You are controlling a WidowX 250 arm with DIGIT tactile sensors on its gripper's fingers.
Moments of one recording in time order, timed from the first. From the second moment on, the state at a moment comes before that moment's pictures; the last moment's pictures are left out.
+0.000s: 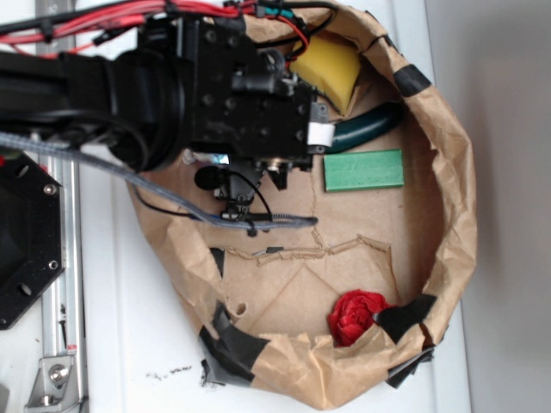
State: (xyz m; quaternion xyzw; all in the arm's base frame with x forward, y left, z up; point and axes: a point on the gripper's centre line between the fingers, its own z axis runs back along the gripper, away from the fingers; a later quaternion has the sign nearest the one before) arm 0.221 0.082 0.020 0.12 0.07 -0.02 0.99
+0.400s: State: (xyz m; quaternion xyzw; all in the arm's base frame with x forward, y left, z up) arm 0.219 0.084 0.019 0.13 0.07 0.00 0.99
